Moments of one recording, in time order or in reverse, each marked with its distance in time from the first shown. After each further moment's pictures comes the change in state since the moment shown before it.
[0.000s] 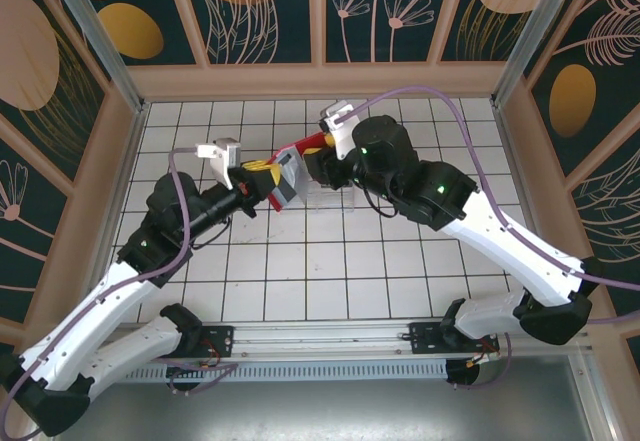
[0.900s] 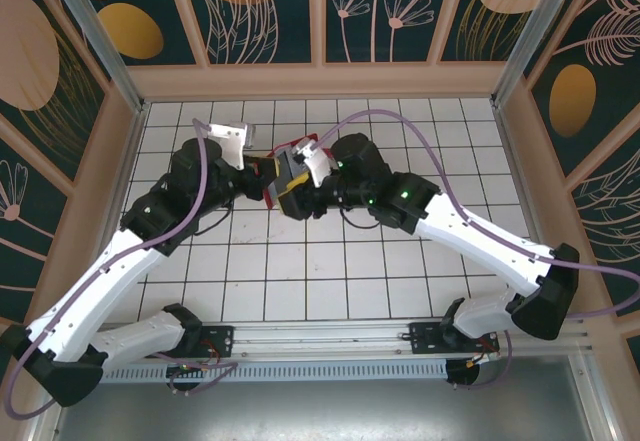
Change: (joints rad) left arm 0.000 0.182 0.265 -0.394 -0.110 0.001; right arm -0.056 0.048 -0.231 0.215 -0.551 0.140
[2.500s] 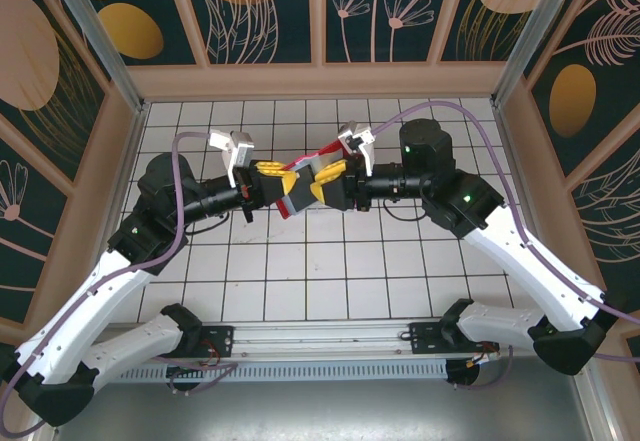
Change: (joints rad) left arm 0.001 -0.120 -0.112 0.338 0.483 0.076; right arm -0.166 -0.219 -0.014 -0.027 -0.353 -0.020
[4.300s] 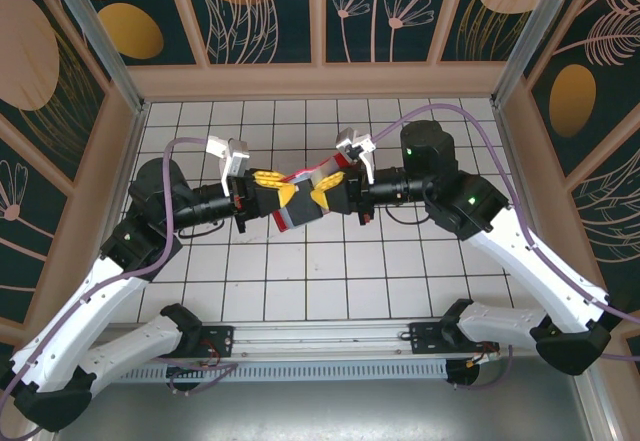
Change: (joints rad) left arm -0.001 -0.034 -0.002 -0.008 0.105 -0.015; right arm 0.034 -0.013 0.024 -0.048 -0.087 -0.062
